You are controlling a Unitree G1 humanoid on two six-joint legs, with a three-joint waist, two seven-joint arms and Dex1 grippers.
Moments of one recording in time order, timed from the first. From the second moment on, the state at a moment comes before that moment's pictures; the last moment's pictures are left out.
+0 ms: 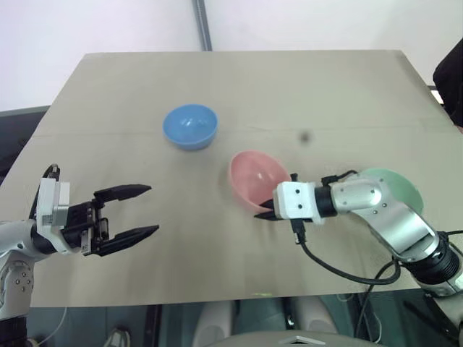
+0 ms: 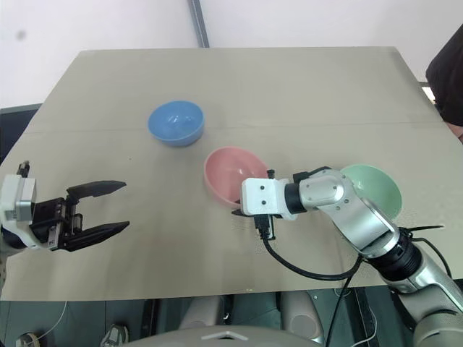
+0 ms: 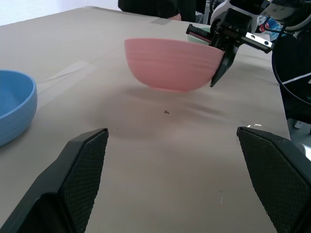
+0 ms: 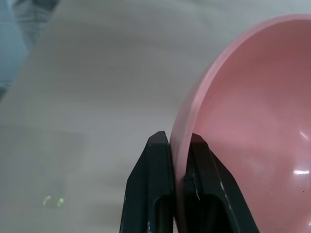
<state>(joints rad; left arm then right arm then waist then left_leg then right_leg) 0.14 0.85 0.53 -0.12 -0.74 0.20 -1.46 -0.56 -0.62 0.49 -0.47 0.16 0.47 1.05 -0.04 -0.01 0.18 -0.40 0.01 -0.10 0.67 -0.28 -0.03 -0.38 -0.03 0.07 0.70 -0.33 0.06</state>
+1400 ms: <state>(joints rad) -0.20 0.83 0.28 -0.17 -0.78 0.30 -1.46 -0.10 -0.87 -0.29 -0.87 0.53 1.37 0.66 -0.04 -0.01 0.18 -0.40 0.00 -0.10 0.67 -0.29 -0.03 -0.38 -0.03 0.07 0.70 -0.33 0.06</state>
